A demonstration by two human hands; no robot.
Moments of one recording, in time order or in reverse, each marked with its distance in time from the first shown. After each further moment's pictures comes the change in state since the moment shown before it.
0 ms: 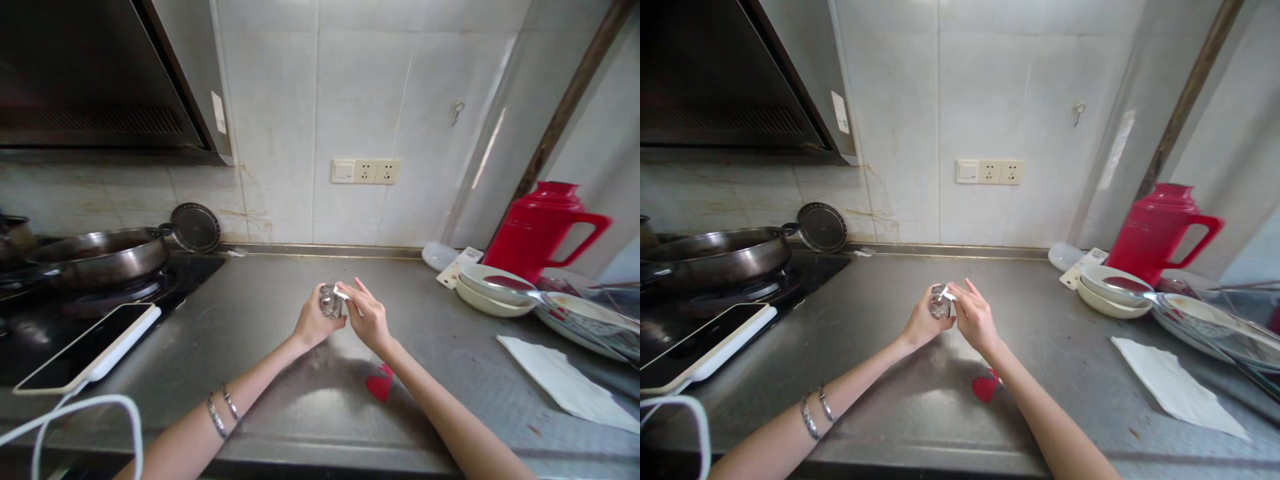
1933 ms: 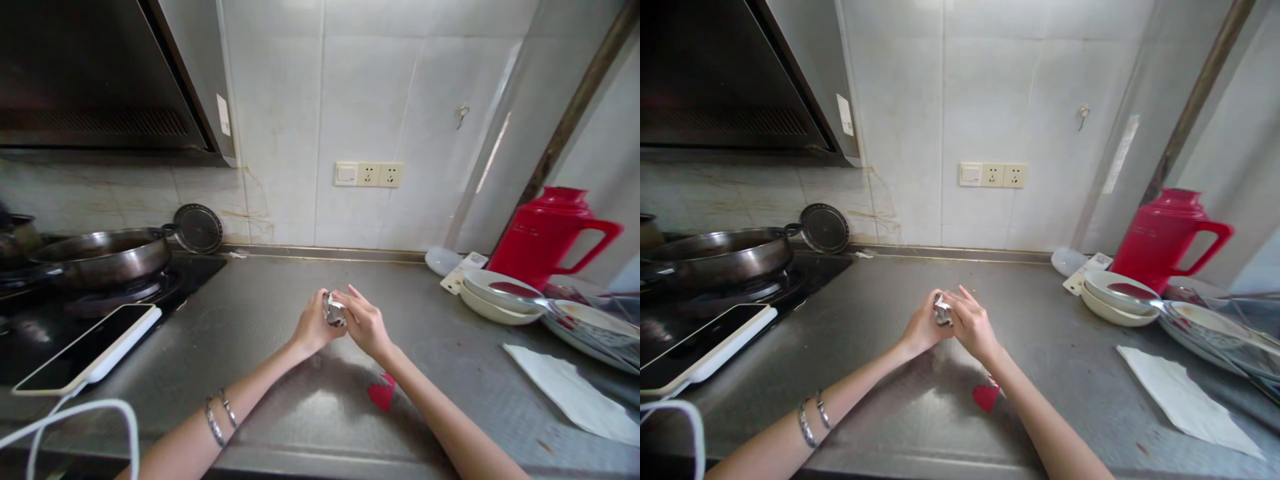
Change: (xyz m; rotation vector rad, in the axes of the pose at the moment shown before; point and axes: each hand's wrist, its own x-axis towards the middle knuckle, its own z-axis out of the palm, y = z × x) left_hand 0.001 -0.008 0.000 0.099 -0.030 0.035; right_hand 0.002 -0.002 0.003 0.105 -0.102 0.021
